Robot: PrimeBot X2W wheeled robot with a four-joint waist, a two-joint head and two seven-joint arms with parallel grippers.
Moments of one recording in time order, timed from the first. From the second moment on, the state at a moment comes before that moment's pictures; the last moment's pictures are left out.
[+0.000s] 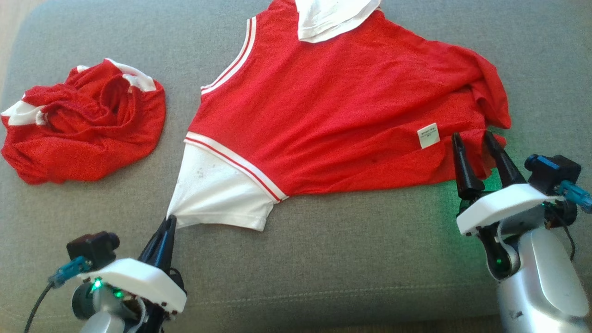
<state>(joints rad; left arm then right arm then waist) 0.00 0.30 -0.35 0.11 -0.73 0.09 -0.05 -0.31 -0.04 -0.11 0.40 0.24 0.13 -0.13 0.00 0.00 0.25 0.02</state>
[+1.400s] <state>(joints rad) -0.35 0.15 -0.09 -0.10 -1.26 0.04 0.03 -0.56 -0.05 -0.23 0.23 0.22 0.13 -0.05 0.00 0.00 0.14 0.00</state>
